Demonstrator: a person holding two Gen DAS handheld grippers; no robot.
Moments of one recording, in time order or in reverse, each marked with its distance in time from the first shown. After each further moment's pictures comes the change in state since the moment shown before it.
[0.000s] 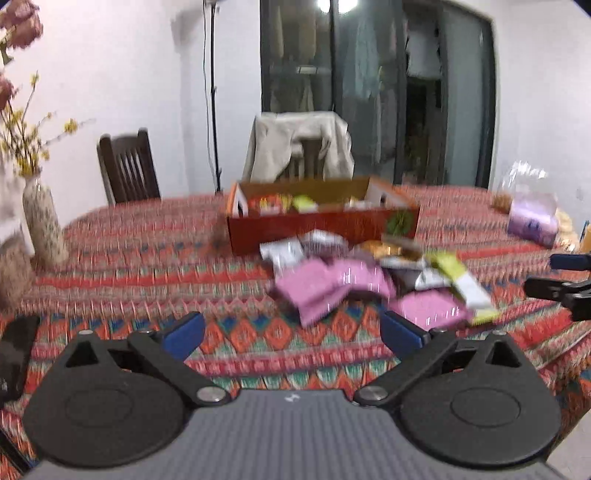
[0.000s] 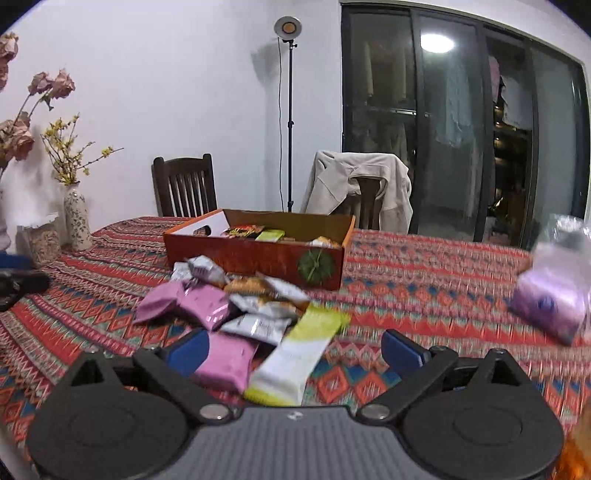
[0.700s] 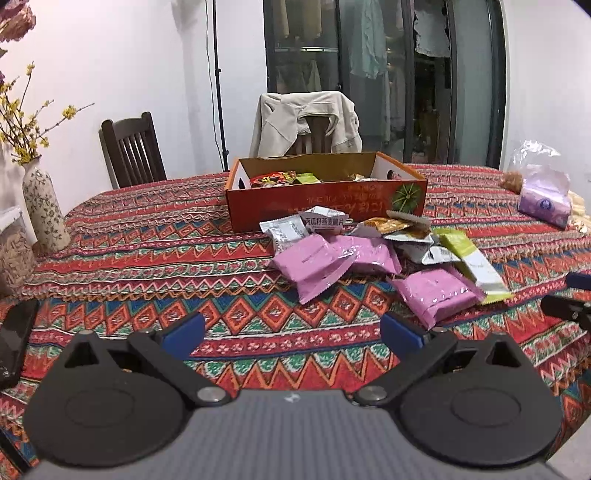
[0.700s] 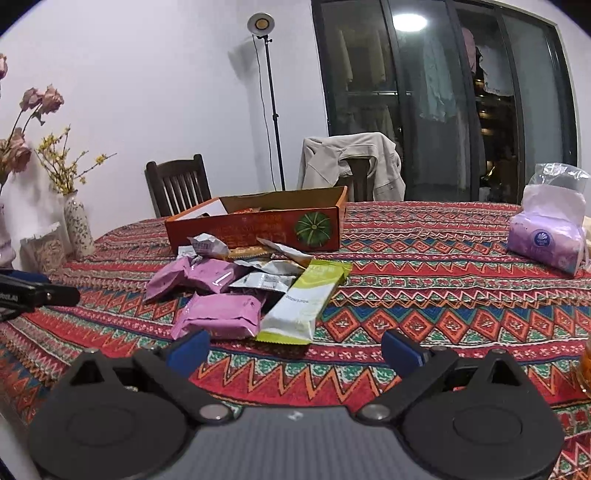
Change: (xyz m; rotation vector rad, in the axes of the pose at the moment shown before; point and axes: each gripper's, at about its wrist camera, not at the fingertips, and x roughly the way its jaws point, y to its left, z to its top) left arm 0.014 -0.008 -0.006 0.002 0.057 0.022; right arm -0.008 0.000 -0.041 0.117 0.015 0.013
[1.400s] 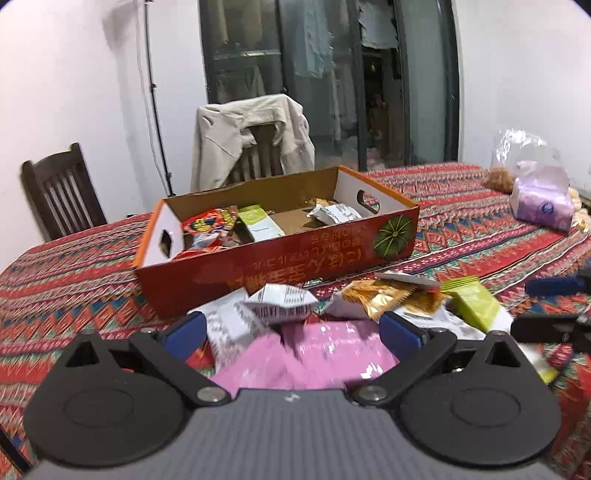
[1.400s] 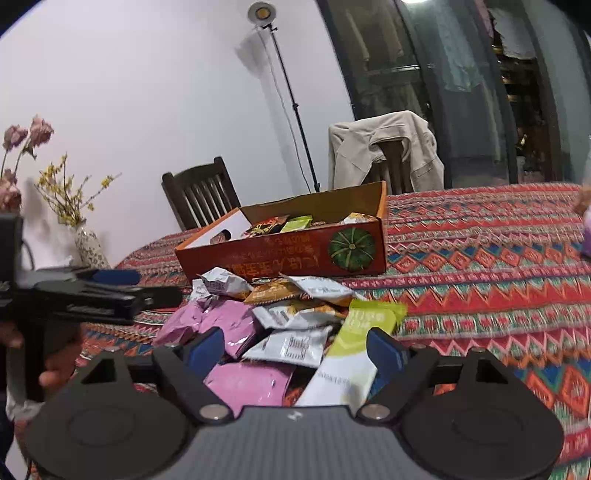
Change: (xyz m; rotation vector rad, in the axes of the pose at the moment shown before) left arm 0.138 -0.026 0.083 0.153 -0.015 -0.127; right arm 0.098 -0.009 0.060 0.071 0.048 0.146
